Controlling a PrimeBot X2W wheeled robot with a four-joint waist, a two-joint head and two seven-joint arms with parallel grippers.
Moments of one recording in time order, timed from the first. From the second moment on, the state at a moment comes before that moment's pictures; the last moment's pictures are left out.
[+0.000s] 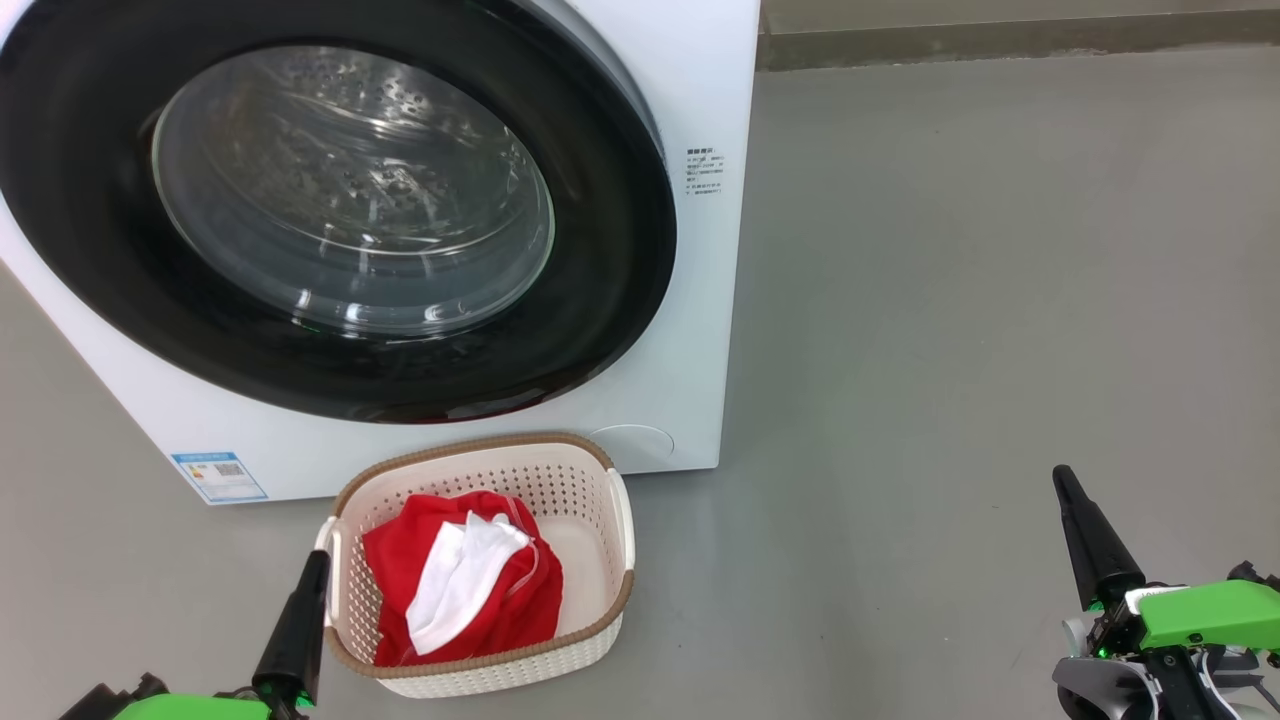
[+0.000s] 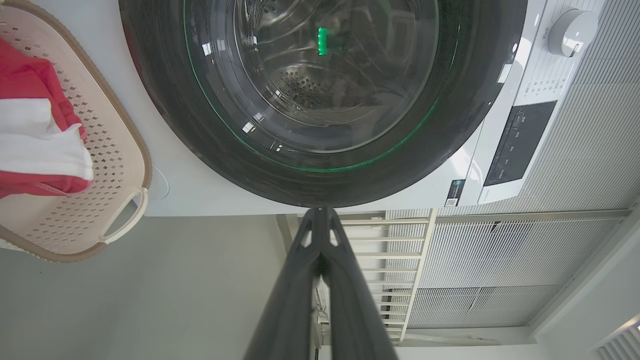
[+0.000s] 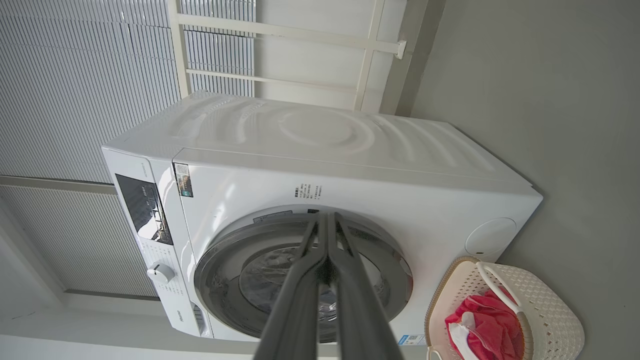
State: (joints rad) left arm -0.07 0.05 0.07 0.26 -1.61 -0.12 0.10; right arm -0.06 -0.06 -0.11 0.27 1.63 0.13 0.09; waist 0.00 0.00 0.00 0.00
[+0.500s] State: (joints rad) left arm -0.07 0.05 0.07 0.27 -1.61 -0.12 0.10; right arm -0.06 -0.05 -0.11 0.27 1.63 0.13 0.09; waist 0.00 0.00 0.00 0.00
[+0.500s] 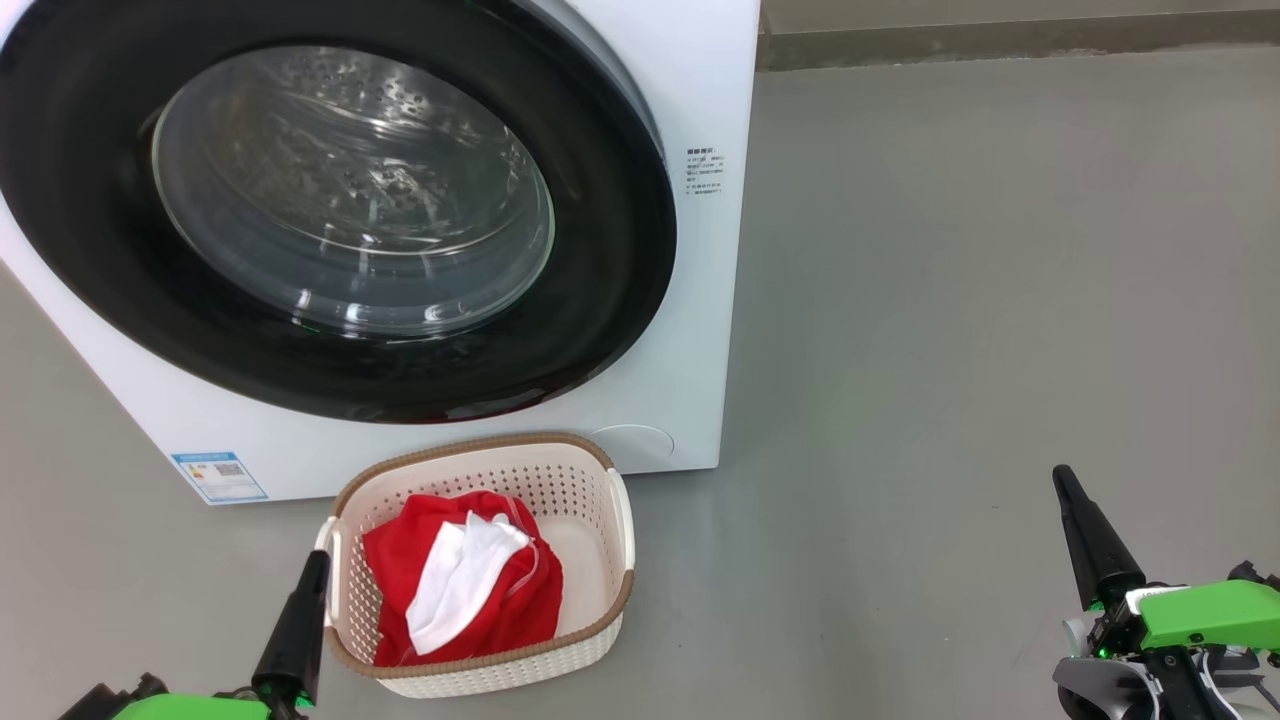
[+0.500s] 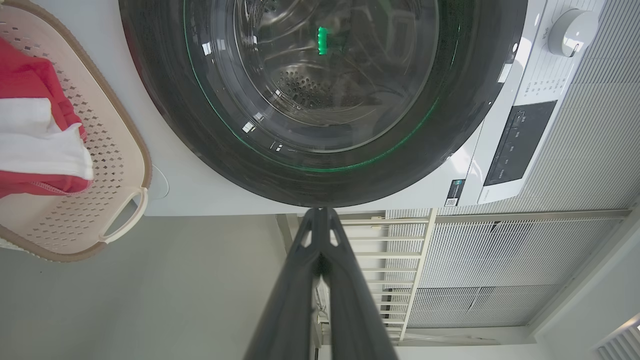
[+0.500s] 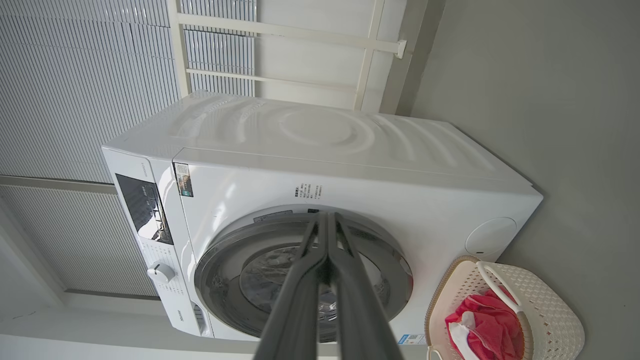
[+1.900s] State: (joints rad) left arm -0.07 0.04 0.07 0.27 -1.61 -0.12 0.11; right arm -0.06 -0.05 -0.12 0.27 1.62 0.13 0.10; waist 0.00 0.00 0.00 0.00
